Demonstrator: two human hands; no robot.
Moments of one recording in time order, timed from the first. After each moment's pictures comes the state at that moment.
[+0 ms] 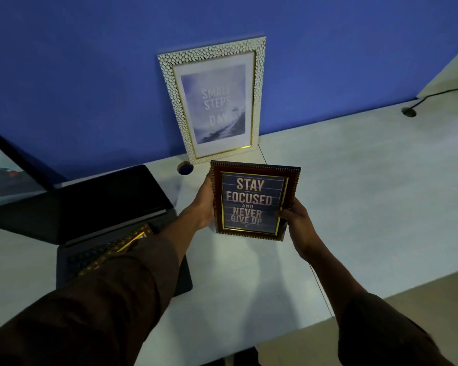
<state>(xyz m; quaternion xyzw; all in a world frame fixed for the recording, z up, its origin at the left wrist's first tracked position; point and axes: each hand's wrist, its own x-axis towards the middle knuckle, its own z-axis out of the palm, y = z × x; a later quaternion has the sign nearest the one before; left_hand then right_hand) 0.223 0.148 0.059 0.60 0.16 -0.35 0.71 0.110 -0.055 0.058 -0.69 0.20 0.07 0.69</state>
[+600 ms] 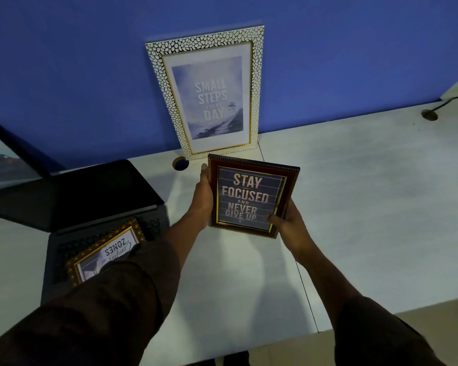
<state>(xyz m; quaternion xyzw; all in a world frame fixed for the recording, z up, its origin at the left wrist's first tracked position) 0.226 0.115 0.037 0.64 0.24 -0.24 0.69 0.127 -0.083 0.035 -0.71 0.17 0.11 0.67</state>
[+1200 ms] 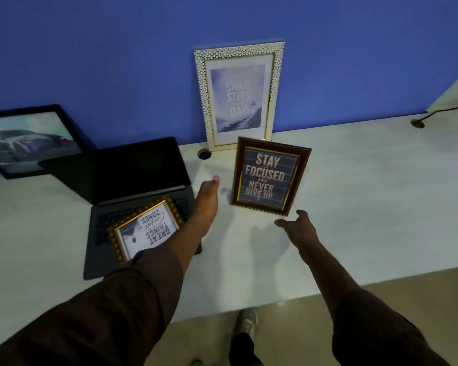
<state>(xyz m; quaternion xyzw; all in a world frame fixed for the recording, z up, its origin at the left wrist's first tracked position) 0.123 0.182 0.066 0.75 0.21 -0.17 0.61 0.046 -0.044 0.055 -0.77 0.35 0.16 0.51</state>
